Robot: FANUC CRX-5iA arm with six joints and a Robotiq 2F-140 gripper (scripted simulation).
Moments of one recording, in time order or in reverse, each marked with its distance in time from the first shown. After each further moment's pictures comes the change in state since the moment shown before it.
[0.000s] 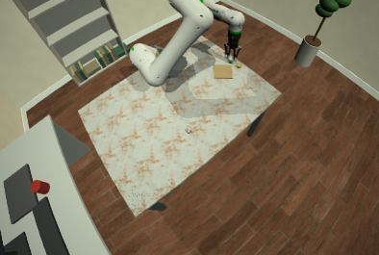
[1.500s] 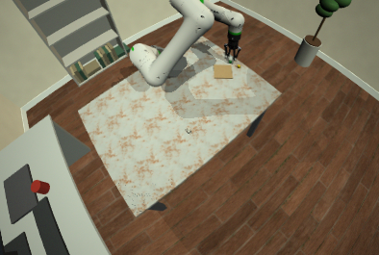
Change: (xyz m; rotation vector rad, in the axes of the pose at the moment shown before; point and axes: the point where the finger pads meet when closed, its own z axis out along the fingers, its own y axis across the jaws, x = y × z) arm 0.000 0.000 0.009 0.000 0.000 0.000
